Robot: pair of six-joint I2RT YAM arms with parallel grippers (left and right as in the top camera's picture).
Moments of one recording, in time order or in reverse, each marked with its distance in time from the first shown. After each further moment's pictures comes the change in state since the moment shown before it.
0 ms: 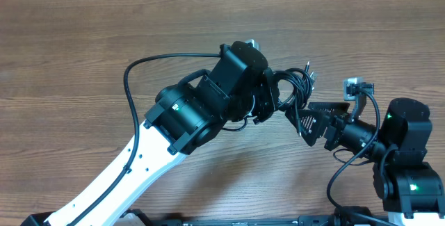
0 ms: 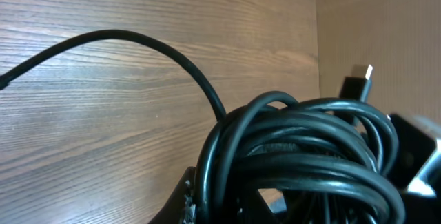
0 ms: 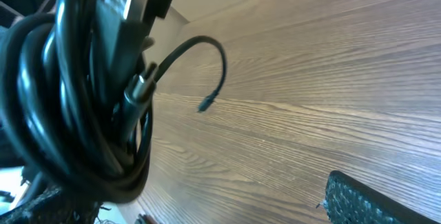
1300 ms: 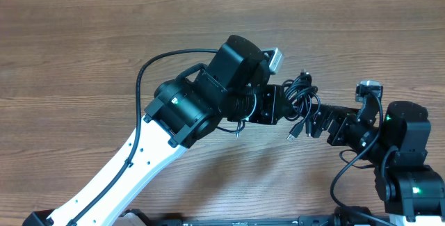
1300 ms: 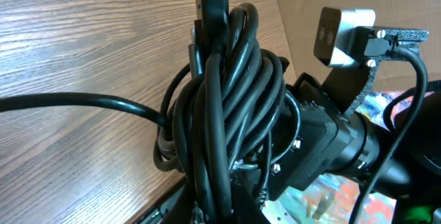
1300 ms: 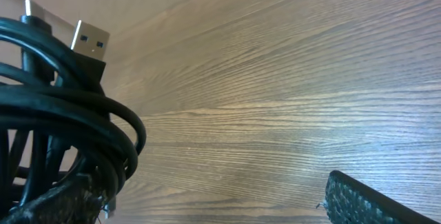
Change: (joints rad) left arm 0.035 0.016 0.000 0.017 0.318 0.238; right arm -0.001 -0.008 0.018 -0.123 0.312 -0.003
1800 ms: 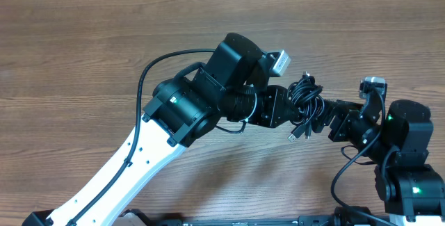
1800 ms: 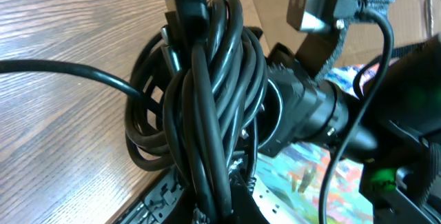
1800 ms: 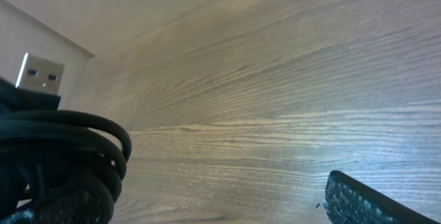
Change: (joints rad) left arm 0.007 0.000 0.000 0.020 0.123 0.042; right arm 0.000 0.000 0.000 0.056 0.041 0.003
